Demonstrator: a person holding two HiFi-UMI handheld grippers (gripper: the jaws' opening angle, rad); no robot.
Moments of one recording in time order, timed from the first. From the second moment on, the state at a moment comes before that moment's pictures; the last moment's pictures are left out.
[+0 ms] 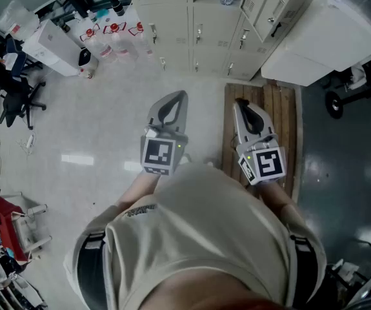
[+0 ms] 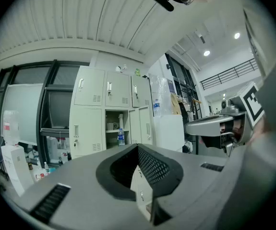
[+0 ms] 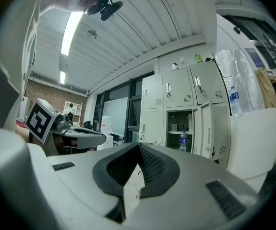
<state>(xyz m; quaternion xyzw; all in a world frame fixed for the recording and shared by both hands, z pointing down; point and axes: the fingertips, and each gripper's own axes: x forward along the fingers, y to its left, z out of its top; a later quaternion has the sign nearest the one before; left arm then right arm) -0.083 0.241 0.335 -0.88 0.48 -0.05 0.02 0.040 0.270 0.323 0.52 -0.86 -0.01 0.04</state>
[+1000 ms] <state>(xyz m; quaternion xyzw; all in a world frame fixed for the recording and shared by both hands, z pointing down) -0.046 0.229 0.348 -0.87 0.48 -0.06 0.01 0.080 0.257 0.334 0.51 -0.86 0.01 0.02</state>
